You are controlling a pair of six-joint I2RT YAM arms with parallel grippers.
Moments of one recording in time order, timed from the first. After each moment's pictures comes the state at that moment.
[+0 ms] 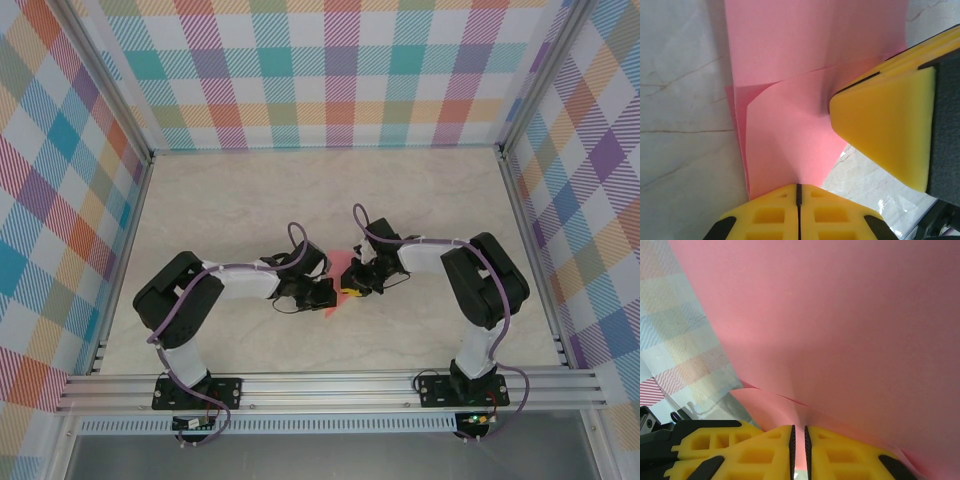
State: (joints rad) left arm -0.77 1.76 0.87 -0.18 0.41 -0.82; right arm 0.53 1.82 0.92 -0.33 -0.66 0.73
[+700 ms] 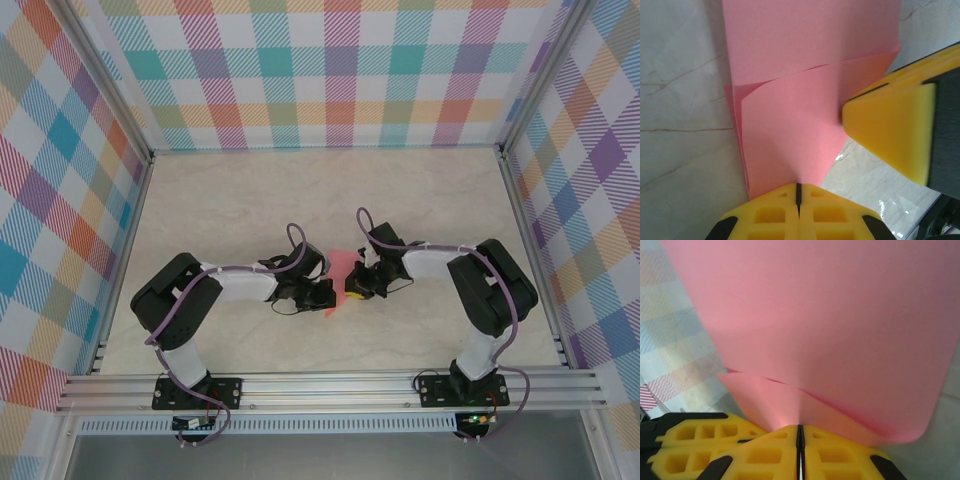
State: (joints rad) left arm -0.77 1.75 0.84 -0.13 0.41 -0.81; right arm 0.54 1.76 0.84 -0.28 -0.62 0.76
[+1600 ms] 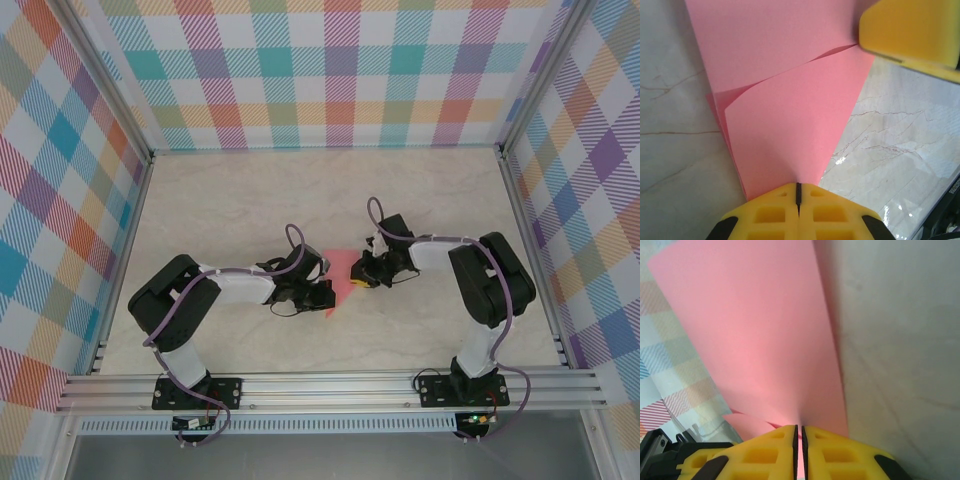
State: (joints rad) left arm -0.77 1.73 0.80 -0.08 0.40 -0.79; right arm 0.43 1.81 0.88 -0.23 -0.65 0.70
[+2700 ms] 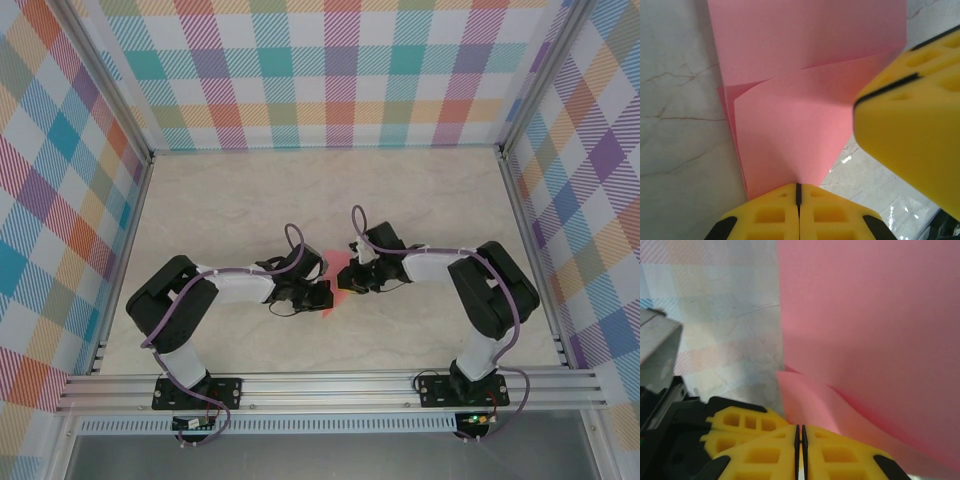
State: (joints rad) left arm -0.77 1.72 0.82 -0.14 0.38 -0.79; right arm 0.56 1.75 0.82 -0.12 -0.68 0.66
